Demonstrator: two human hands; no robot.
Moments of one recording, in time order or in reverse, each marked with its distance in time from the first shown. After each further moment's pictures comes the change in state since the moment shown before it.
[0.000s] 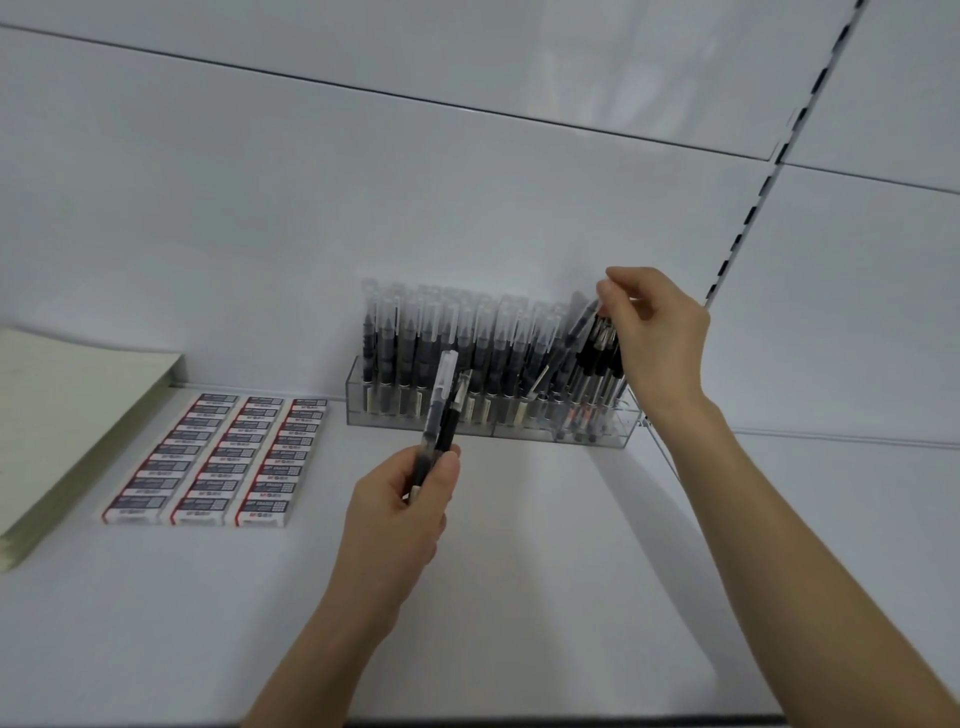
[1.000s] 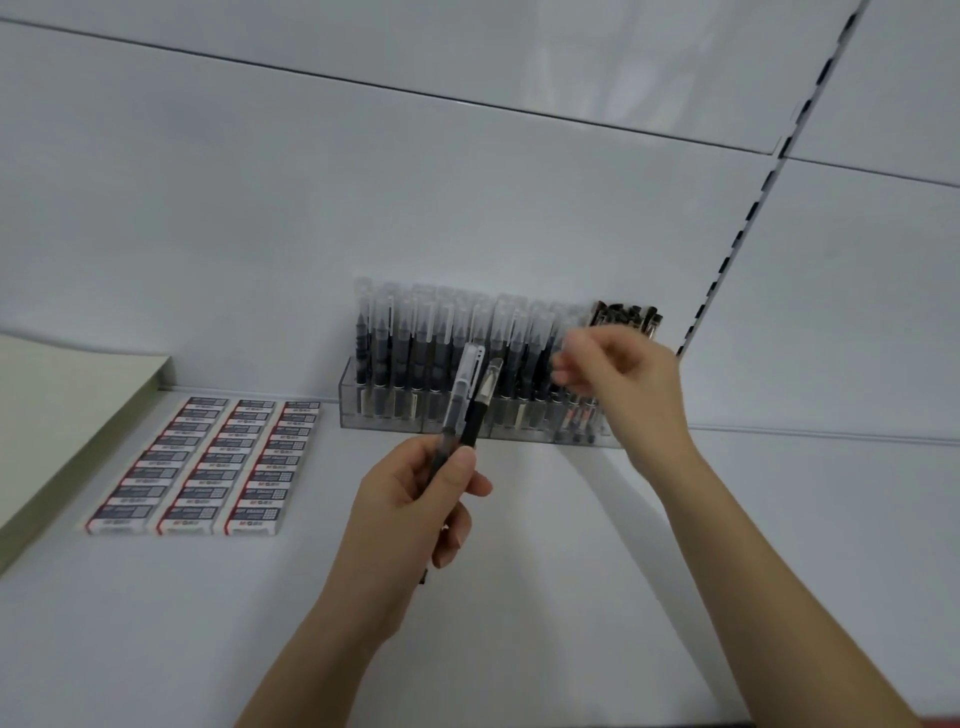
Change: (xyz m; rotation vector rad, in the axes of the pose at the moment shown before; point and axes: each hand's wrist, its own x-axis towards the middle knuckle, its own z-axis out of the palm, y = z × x) left_hand 0.002 0.011 0.004 -0.092 -0.120 -0.008; right_hand -0.042 -0.016 -0.002 0.253 -0.236 0.278
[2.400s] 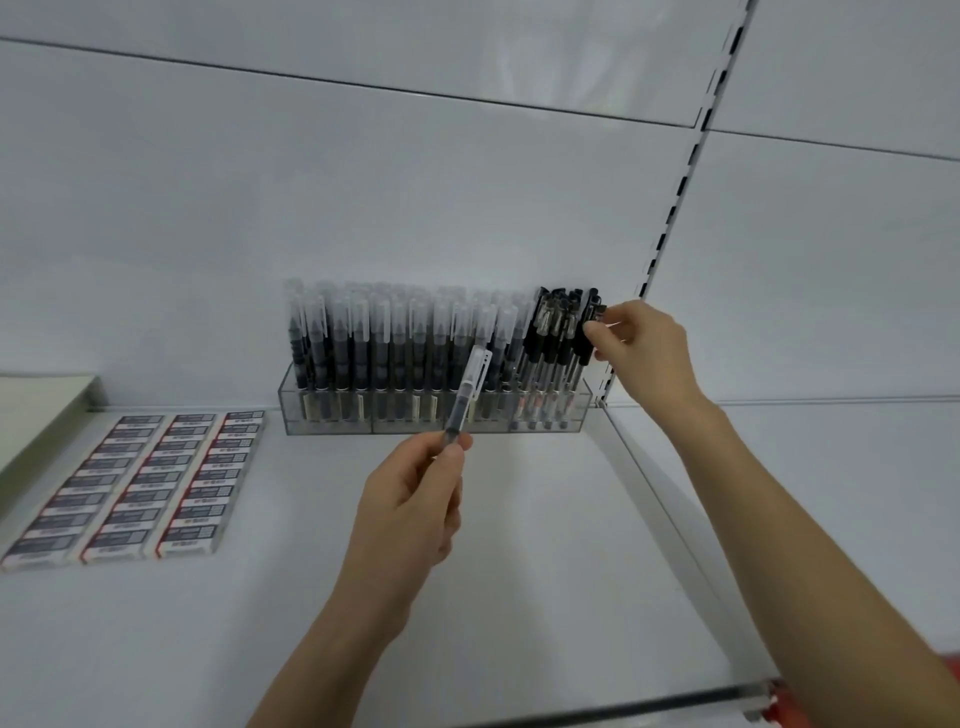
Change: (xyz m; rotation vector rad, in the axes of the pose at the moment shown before) left_hand 0.002 -0.006 0.038 0.018 -0.021 -0.044; right_hand 0.045 0.045 -0.064 -0.551 0.108 0.003
